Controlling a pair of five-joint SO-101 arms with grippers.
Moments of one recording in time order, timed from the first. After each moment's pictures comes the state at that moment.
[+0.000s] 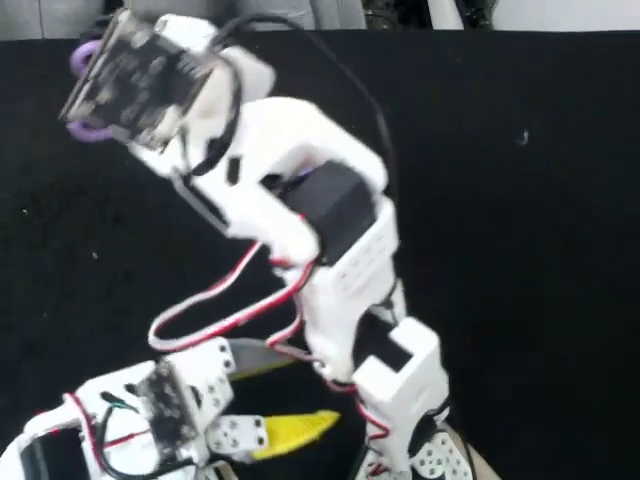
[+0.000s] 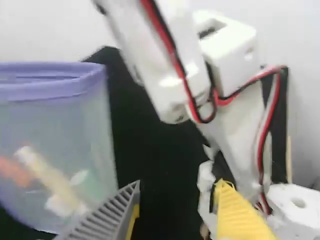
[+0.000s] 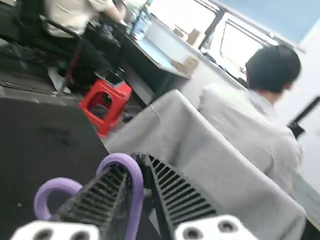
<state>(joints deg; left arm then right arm) 58.6 -104.7 55.4 75.5 -4.2 -46.0 21.7 -83.8 72.3 32.7</state>
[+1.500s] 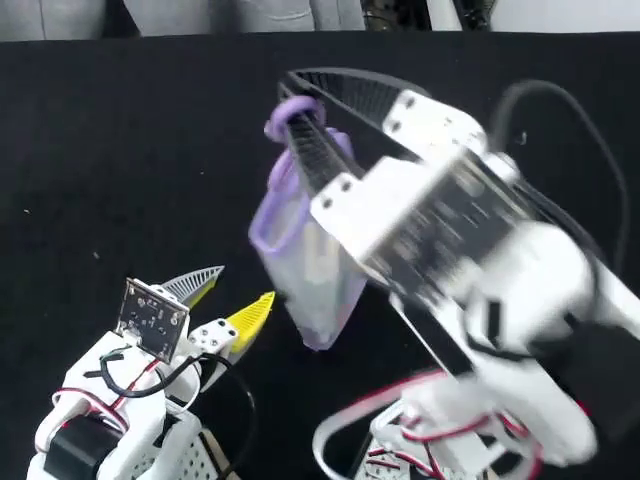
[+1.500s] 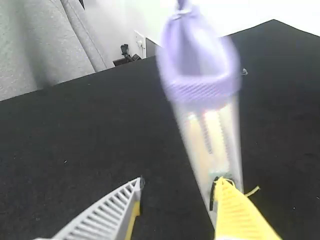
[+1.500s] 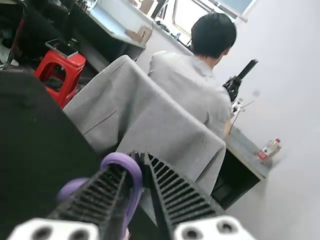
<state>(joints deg) 21.9 -104.7 62.6 72.2 -3.9 -33.6 -5.6 -83.6 99.4 33.1</state>
